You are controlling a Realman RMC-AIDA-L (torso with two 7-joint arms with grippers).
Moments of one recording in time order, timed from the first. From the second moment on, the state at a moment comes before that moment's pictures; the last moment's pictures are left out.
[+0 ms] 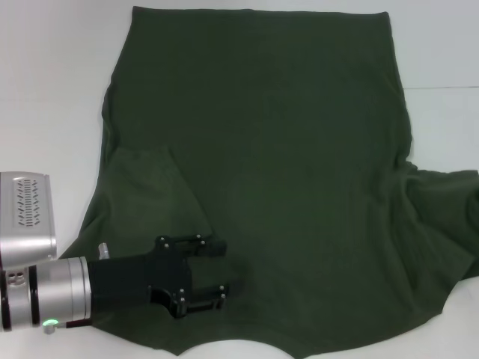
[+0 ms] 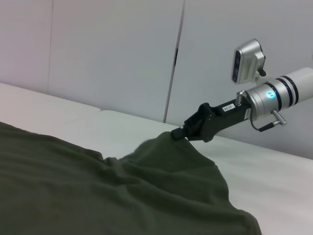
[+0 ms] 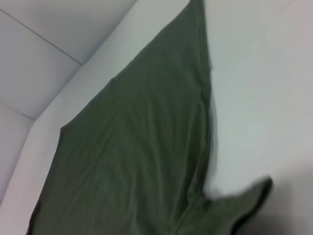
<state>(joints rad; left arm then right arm) -0.50 -2.17 0.69 0.54 2.04 1.54 -1.09 0.38 1.97 -0.44 -0.57 -2.02 -1.23 2.14</state>
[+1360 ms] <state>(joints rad) -0.50 -2.17 0.69 0.53 2.04 1.53 -1.12 0.49 1.94 -0.48 -0.58 -2.05 -1.10 2.05</state>
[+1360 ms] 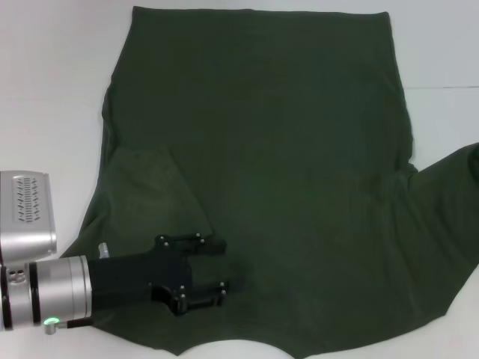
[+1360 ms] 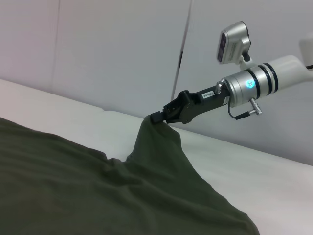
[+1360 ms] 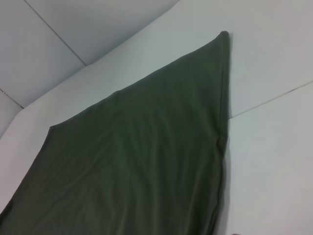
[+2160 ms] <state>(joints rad) -0.51 -2.17 0.69 0.53 2.04 1.52 -1.14 0.50 1.92 -0.47 -0.58 -2.04 -1.29 2.05</state>
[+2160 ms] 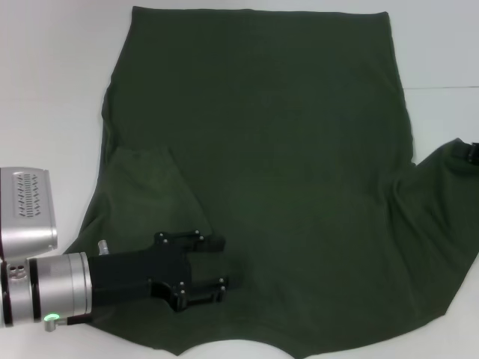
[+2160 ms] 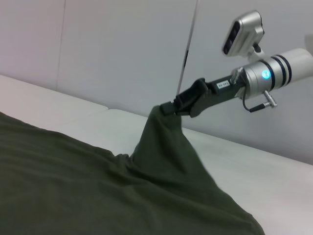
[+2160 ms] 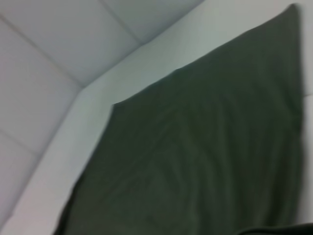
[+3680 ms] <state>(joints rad) -0.51 -2.17 0.69 0.53 2.04 1.48 -1.14 0.64 1.99 -0.70 -0.56 -2.05 -1.22 2.18</state>
